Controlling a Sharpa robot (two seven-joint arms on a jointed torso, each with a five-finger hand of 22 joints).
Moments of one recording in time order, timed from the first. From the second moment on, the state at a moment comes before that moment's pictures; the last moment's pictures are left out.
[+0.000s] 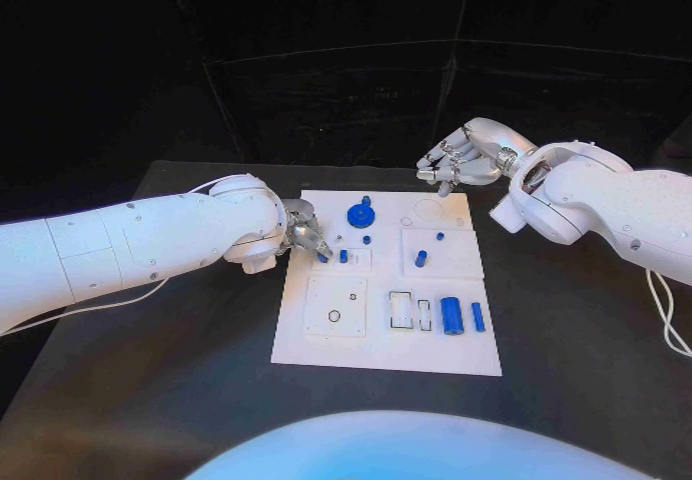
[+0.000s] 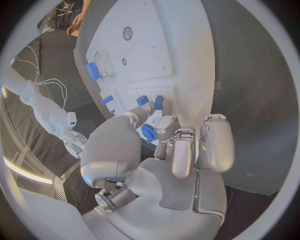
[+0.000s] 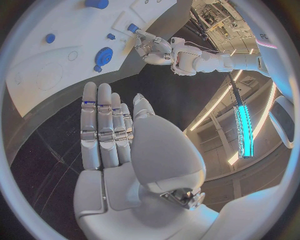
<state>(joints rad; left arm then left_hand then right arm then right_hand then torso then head) 1.27 -0.71 -0.15 1.42 -1.01 0.05 -0.55 1.01 -0.10 0.61 -0.04 0.11 0.93 0.04 0.73 0.32 1.32 -0.04 1.21 1.01 1.47 -0.08 1.57 1.31 0.06 1.47 0.03 1.33 1.31 1.29 -0.76 -0.03 1.40 -0.94 -0.24 0.06 1.49 0.05 -0.15 0.25 0.30 1.02 0.17 0.08 0.07 1.30 0.09 0.07 0.18 1.40 0.02 0.19 0.29 0.17 1.26 0.12 0.32 0.10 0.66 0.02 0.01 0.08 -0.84</state>
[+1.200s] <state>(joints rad) 1.27 -0.71 -0.15 1.41 -1.01 0.03 -0.55 0.91 -0.10 0.40 0.08 0.10 0.96 0.03 0.74 0.28 1.34 -0.04 1.23 1.04 1.47 -0.08 1.57 1.31 0.06 1.47 0.03 1.34 1.31 1.29 -0.76 -0.03 1.40 -0.94 -0.23 0.06 1.49 0.05 -0.15 0.25 0.30 1.02 0.17 0.08 0.07 1.30 0.09 0.07 0.18 1.40 0.02 0.19 0.29 0.17 1.26 0.12 0.32 0.10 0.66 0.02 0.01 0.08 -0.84</state>
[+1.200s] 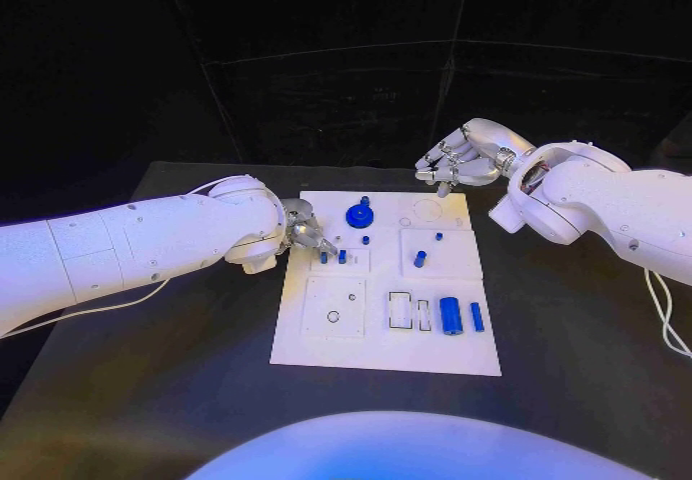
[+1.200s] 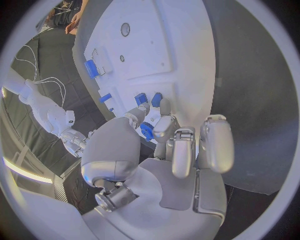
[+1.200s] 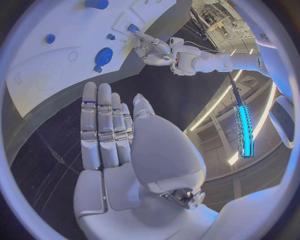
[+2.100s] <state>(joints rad) 1.27 -0.68 -0.15 1.37 -0.92 -0.27 -0.08 1.27 -0.10 0.32 -0.03 0.10 0.70 0.17 0.57 0.14 0.79 0.11 0.67 0.41 1.14 0.03 0.82 0.72 0.18 1.13 0.13 0.45 0.69 1.29 -0.76 -0.03 1.39 -0.94 -0.23 0.06 1.49 0.05 -0.15 0.25 0.30 1.01 0.17 0.08 0.07 1.30 0.09 0.07 0.18 1.40 0.02 0.19 0.29 0.17 1.26 0.12 0.31 0.10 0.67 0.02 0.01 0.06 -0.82</state>
